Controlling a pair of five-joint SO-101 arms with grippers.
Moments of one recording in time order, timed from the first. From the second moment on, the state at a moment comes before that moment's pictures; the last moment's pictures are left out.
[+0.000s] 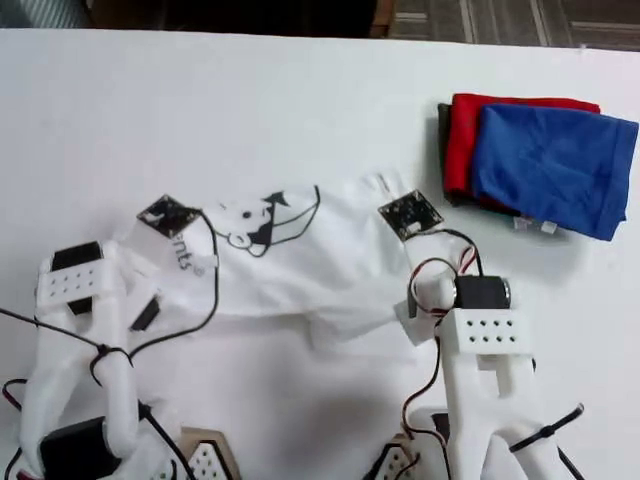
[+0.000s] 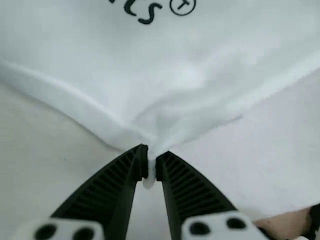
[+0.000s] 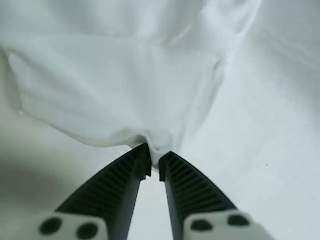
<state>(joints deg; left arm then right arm) -25.0 -23.4 51.4 67.3 -47.2 -4.7 -42.9 55.6 72.3 28.7</state>
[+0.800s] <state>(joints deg) -26.1 -6.2 26.2 66.7 -39.3 -8.3 -24.0 29.9 64.0 25.5</state>
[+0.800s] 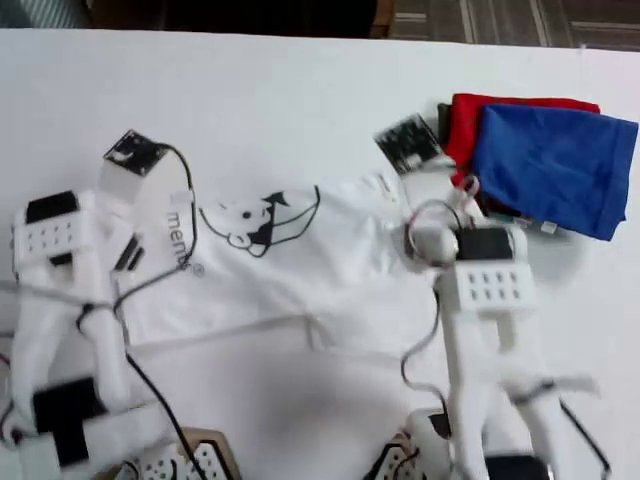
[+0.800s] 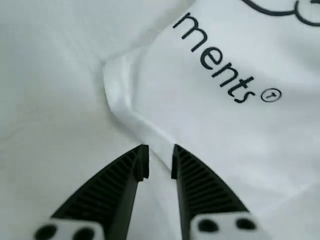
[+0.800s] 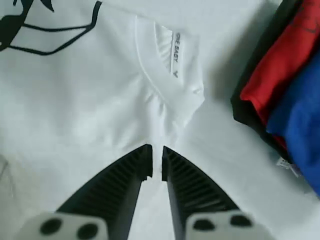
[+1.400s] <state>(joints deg) -26.0 25.3 -1.4 66.3 -27.1 -10.5 34.2 -11.7 63.6 20.4</state>
